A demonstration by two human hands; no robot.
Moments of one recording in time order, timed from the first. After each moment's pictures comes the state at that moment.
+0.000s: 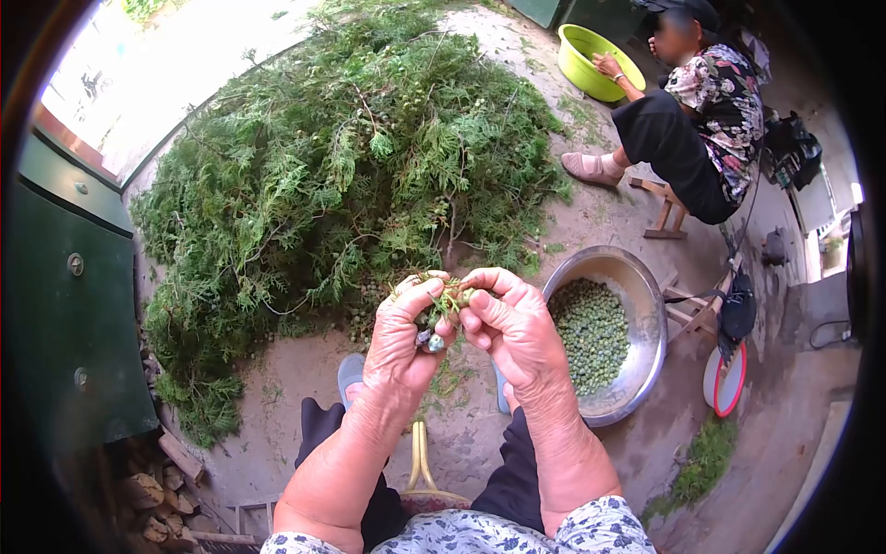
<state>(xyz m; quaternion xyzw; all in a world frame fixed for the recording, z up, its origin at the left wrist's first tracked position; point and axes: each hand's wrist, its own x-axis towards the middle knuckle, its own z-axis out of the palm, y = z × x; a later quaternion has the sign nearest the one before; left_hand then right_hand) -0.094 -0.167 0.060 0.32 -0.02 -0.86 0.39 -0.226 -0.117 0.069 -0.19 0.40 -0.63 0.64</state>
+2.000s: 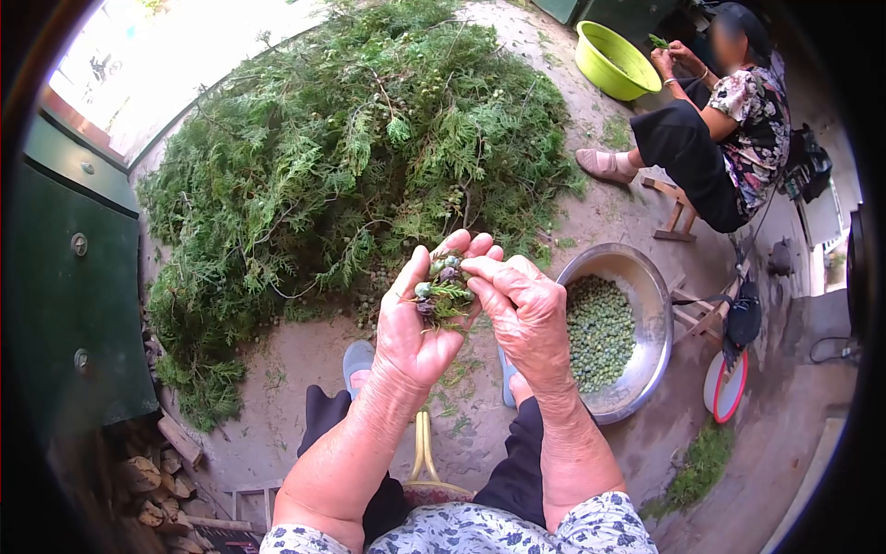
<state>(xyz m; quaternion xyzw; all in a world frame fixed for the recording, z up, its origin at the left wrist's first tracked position) -0.098 -0.174 0.060 0.15 0.06 -0.90 0.41 -0.213 -0.128 0.080 -0.58 0.62 -0.48 0.21</state>
